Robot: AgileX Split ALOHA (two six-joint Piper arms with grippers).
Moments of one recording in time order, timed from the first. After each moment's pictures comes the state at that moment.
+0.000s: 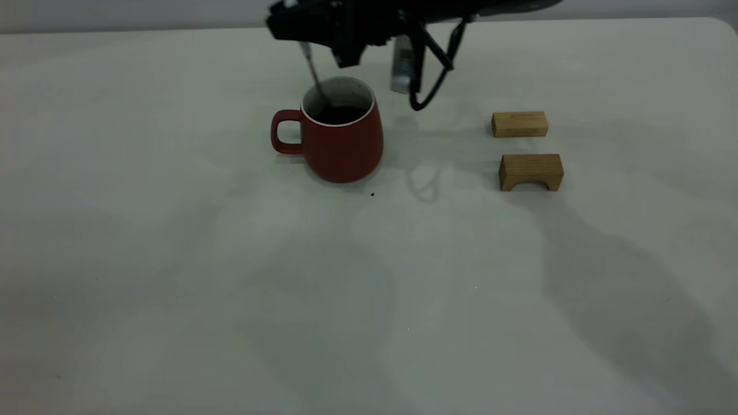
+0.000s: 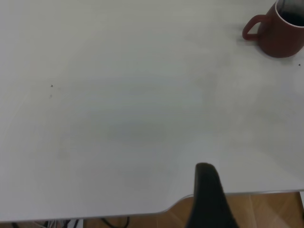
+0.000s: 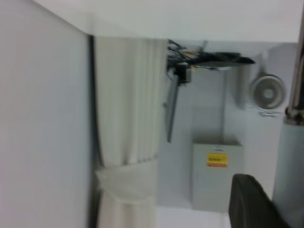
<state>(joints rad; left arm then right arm) -0.02 -0.02 -0.49 -0.04 1.13 -0.01 0.36 2.65 -1.85 1.76 0.95 0.70</state>
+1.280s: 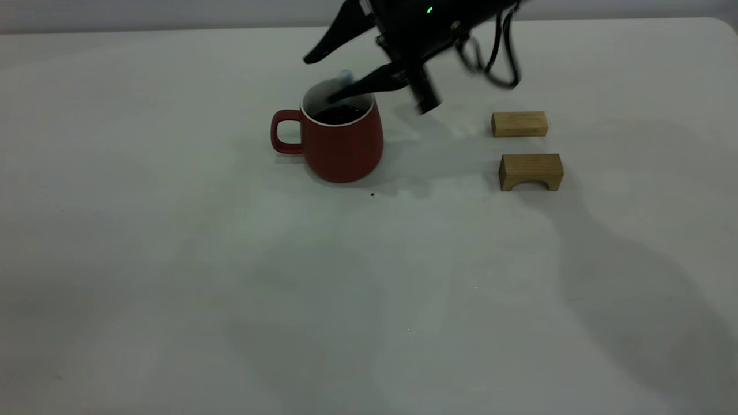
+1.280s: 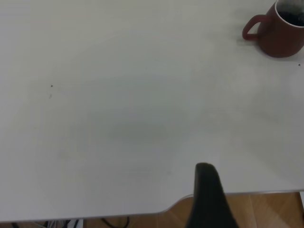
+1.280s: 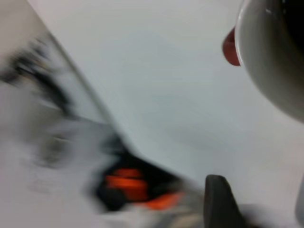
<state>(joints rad) -0.02 -0.02 -0.49 -0.04 1.13 -0.01 0.34 2.51 -1.76 1.23 0.93 -0.12</state>
